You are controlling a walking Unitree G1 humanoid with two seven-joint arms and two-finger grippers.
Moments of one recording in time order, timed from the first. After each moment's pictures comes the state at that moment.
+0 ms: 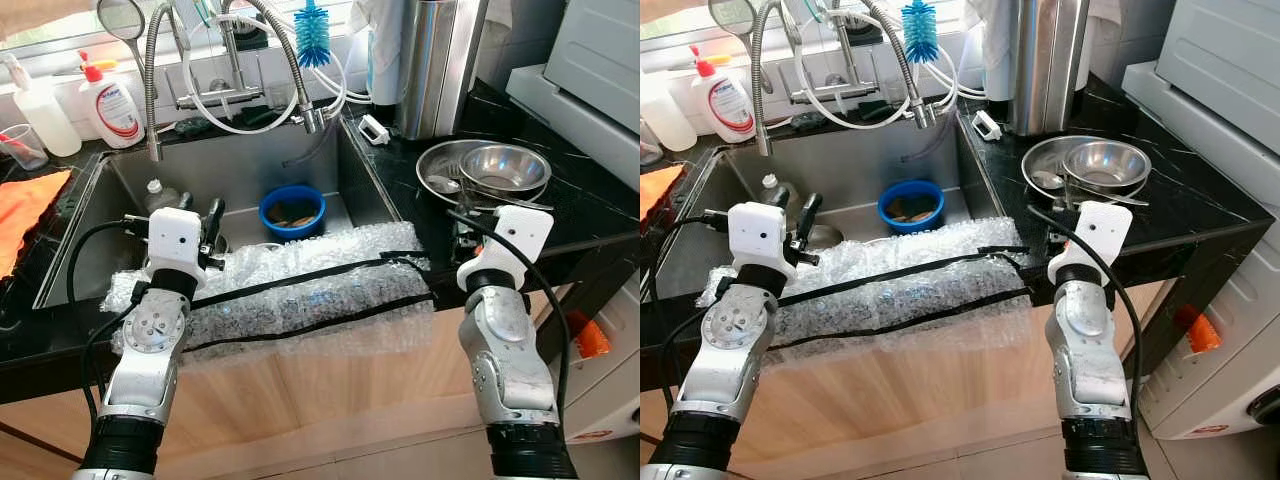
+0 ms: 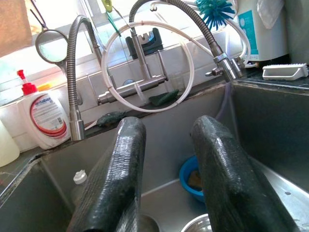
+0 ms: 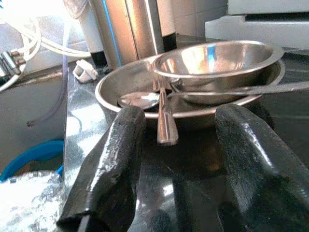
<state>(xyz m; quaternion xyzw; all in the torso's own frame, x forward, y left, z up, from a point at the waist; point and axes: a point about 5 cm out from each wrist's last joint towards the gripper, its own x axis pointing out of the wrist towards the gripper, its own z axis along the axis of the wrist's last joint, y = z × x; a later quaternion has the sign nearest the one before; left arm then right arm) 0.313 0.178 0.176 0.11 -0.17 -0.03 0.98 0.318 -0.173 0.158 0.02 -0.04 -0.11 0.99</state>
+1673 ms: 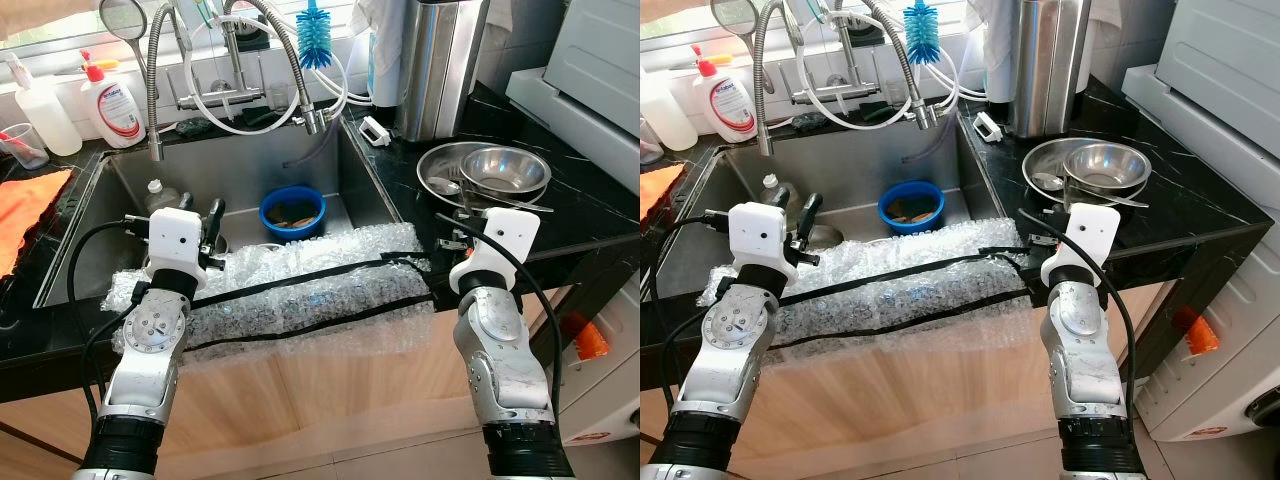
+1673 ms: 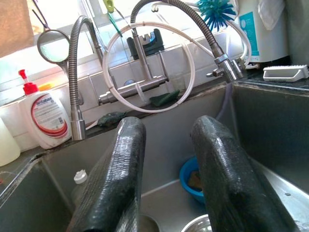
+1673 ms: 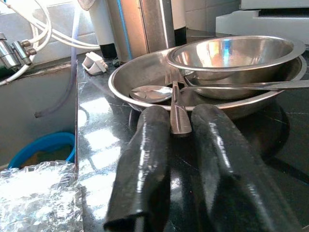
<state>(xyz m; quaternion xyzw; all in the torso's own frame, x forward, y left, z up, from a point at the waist) 0.313 0.178 0.175 0.11 -0.17 -0.03 0.98 0.319 -0.168 0.156 0.02 -0.03 -0.09 0.99</state>
